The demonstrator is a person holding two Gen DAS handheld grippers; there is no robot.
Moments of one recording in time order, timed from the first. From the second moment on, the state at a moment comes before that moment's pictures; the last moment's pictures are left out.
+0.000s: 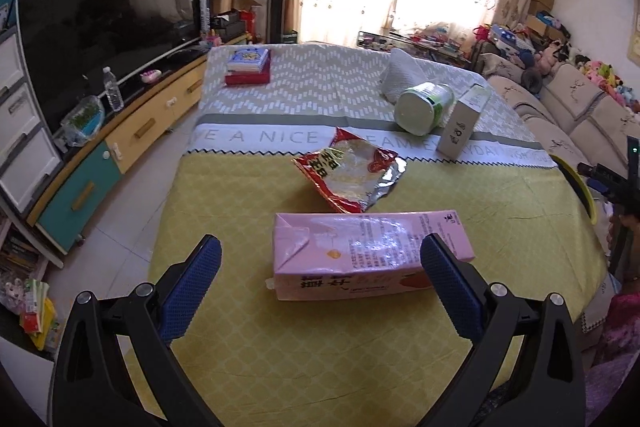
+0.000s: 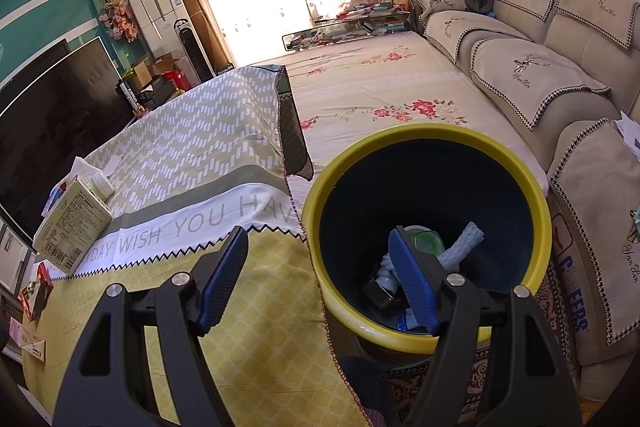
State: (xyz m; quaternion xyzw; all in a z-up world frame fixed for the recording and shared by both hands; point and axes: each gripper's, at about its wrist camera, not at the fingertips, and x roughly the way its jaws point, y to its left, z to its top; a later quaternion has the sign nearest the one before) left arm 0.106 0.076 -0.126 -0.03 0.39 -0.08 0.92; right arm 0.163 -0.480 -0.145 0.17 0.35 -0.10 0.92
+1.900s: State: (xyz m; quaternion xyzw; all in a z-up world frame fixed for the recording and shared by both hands) left arm 0.151 -0.111 -0.158 0.07 0.45 -0.26 0.85; right arm 0.154 -0.484 -0.153 0.19 0.35 -0.06 0.91
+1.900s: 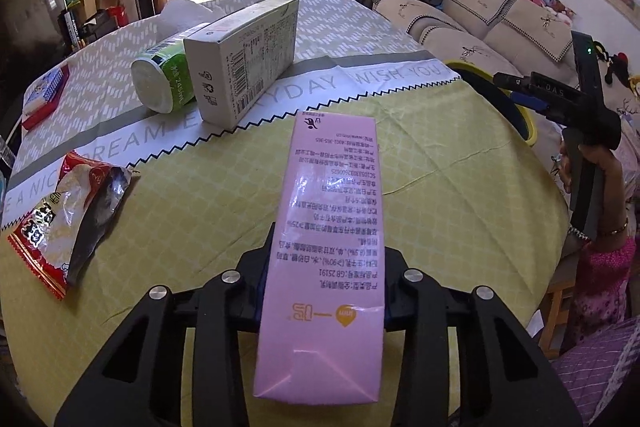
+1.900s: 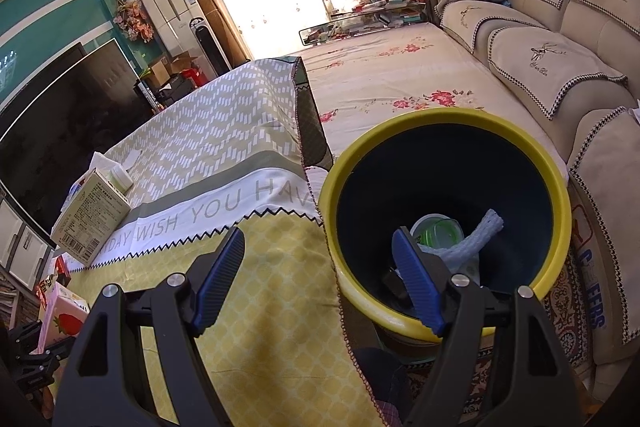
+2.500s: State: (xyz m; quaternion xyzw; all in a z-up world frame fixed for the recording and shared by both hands) left arm 0.179 -0.221 -0.096 0.09 0.39 -0.34 0.85; right arm 0.123 -0.531 -0.156 0.21 0.34 -0.11 0.91
